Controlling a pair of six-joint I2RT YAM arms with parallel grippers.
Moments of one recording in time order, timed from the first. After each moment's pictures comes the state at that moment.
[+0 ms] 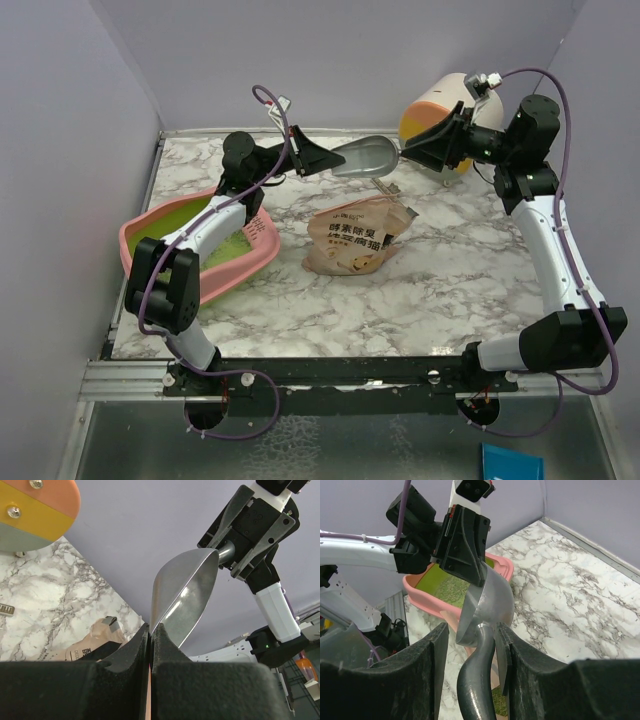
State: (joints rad) left arm -0.35 1.67 1.22 0.74 0.89 -1.16; right arm 0.07 1.38 1.44 -0.05 -1.14 0.32
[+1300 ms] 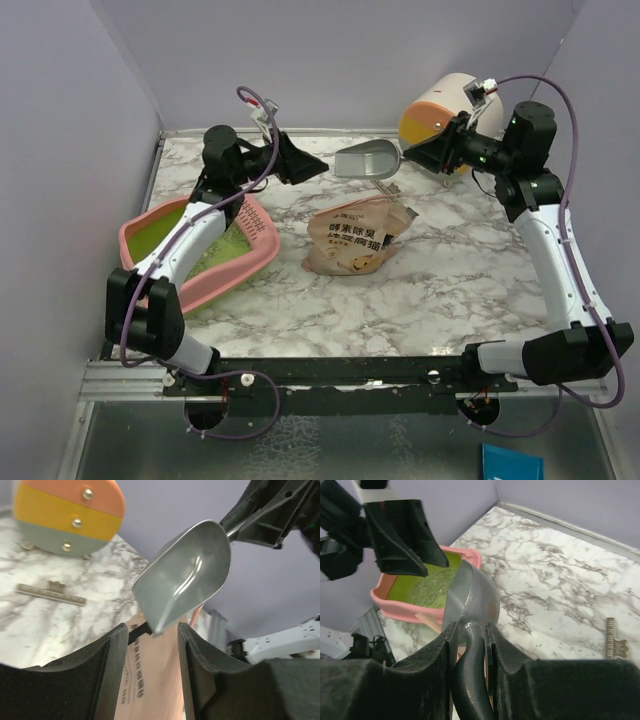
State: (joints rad) left arm -0.31 1.53 1.20 0.44 0.89 -0.76; right arm 0.10 1.34 1.44 -0.25 -0.91 0.27
